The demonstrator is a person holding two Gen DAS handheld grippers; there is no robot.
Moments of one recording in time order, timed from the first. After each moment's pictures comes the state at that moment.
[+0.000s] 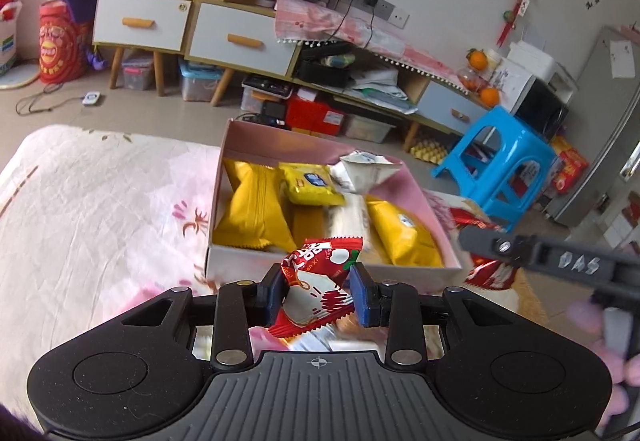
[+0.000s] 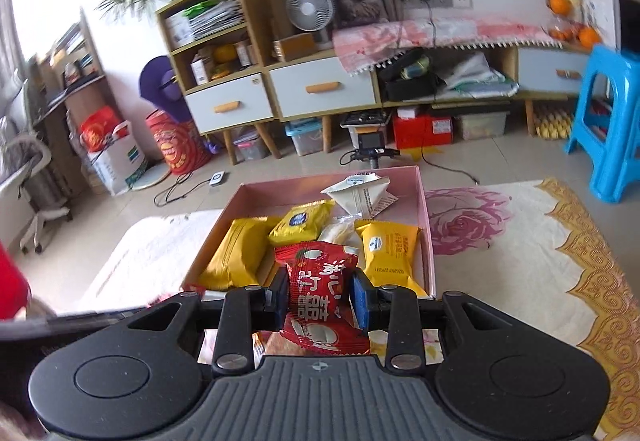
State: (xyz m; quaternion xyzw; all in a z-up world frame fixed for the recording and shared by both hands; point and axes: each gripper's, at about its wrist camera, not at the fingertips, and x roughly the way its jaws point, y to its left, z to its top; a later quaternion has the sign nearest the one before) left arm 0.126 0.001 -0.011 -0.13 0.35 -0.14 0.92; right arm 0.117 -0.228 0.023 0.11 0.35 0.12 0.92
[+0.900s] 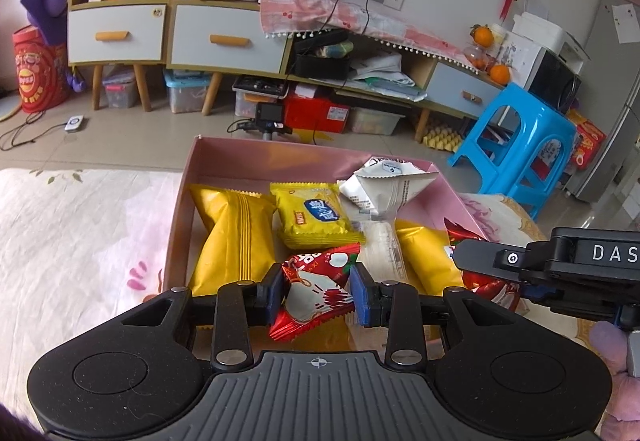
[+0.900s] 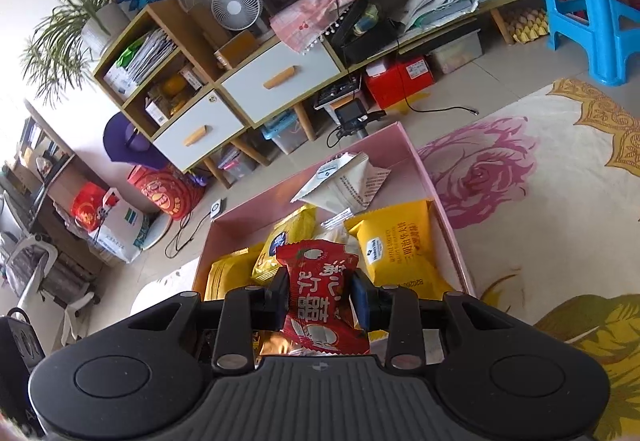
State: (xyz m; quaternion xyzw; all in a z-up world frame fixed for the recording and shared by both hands) left arm 0.202 -0.029 -0.039 -0.08 0.35 -0.14 0.92; right arm 0.175 -0.244 -0.023 0.28 0.38 0.09 0.88
